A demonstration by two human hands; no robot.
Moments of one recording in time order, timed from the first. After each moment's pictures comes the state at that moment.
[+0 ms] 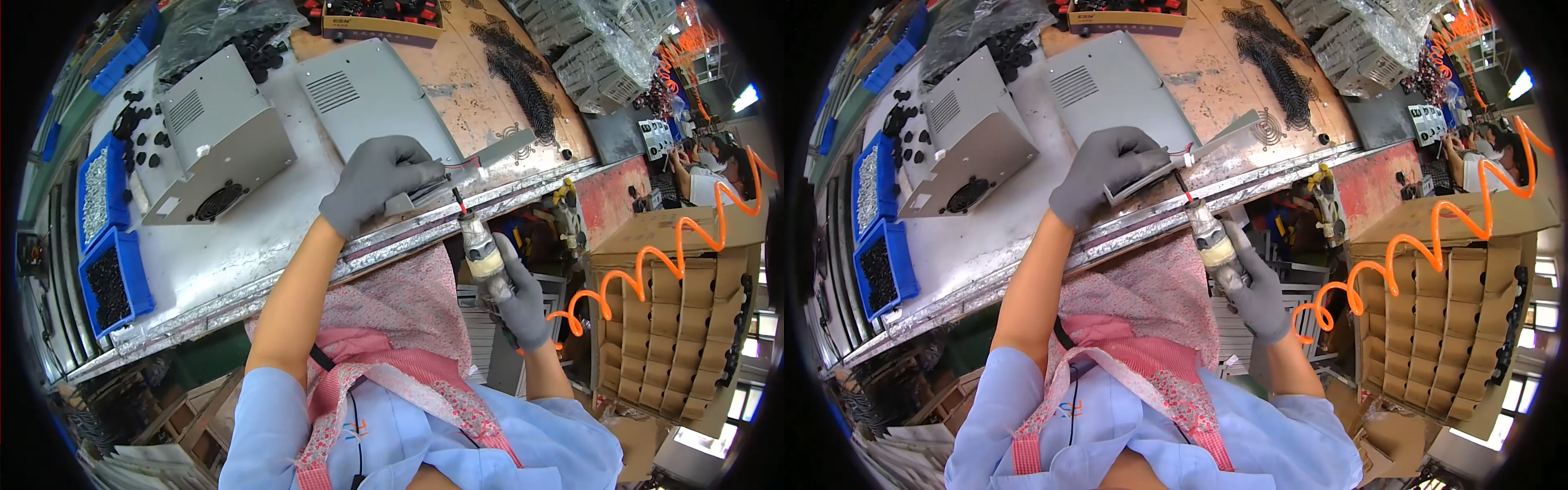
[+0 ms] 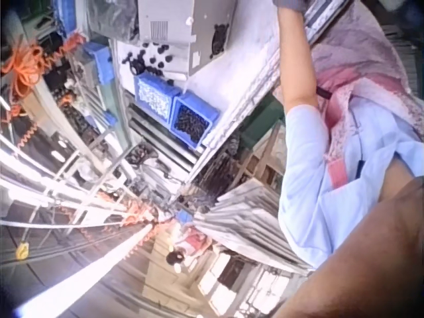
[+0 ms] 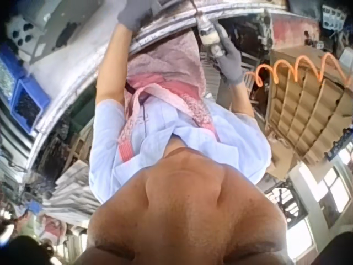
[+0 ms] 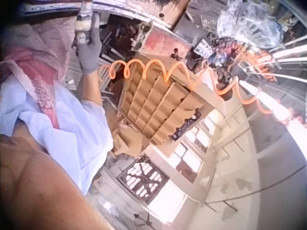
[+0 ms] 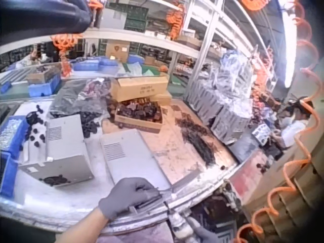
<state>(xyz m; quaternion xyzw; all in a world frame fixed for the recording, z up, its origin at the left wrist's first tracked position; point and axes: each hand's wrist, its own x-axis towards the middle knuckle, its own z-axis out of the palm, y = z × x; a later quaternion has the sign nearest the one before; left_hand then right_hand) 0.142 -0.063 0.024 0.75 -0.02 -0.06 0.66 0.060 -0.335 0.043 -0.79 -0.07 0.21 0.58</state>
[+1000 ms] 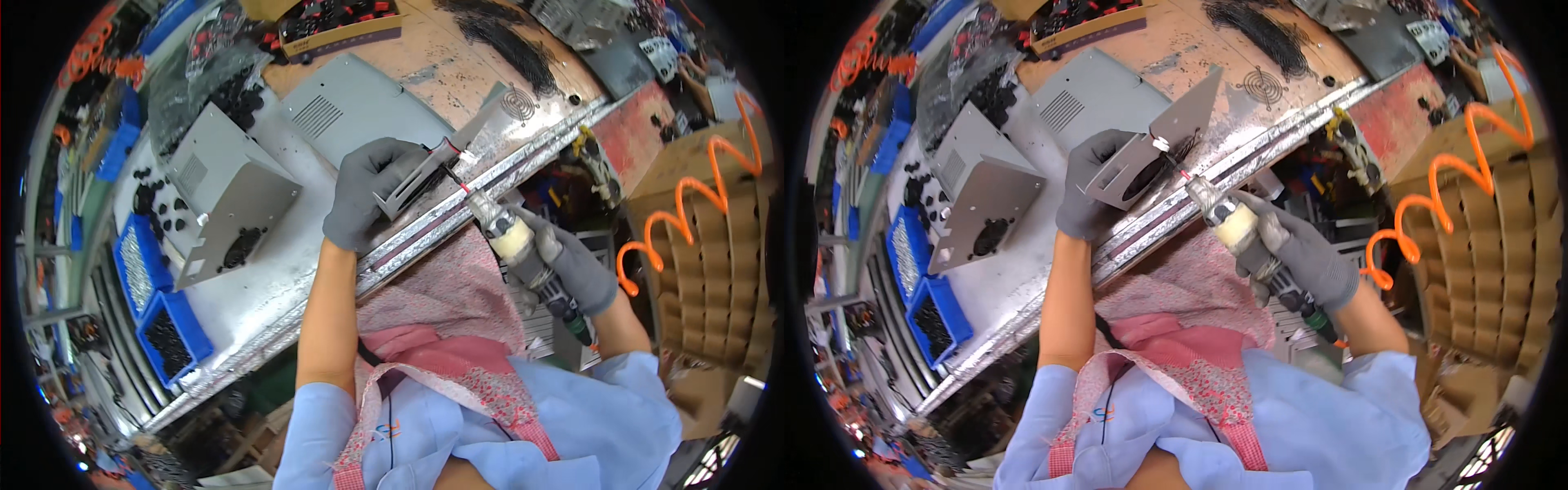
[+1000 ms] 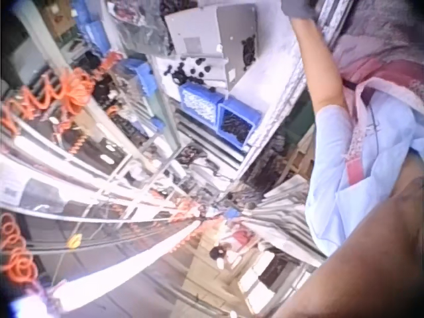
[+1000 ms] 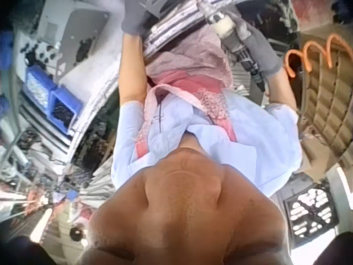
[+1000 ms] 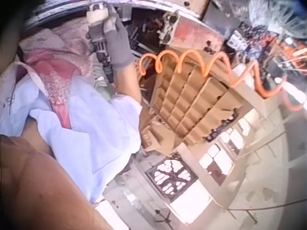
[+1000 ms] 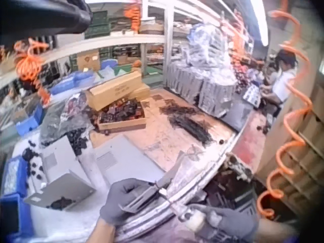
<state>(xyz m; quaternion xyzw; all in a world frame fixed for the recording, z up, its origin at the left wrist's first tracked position) 0.135 -0.061 0.023 0.61 -0.01 -0.08 0.79 0.080 -0.333 0.089 -0.61 0.00 0.41 0.68</state>
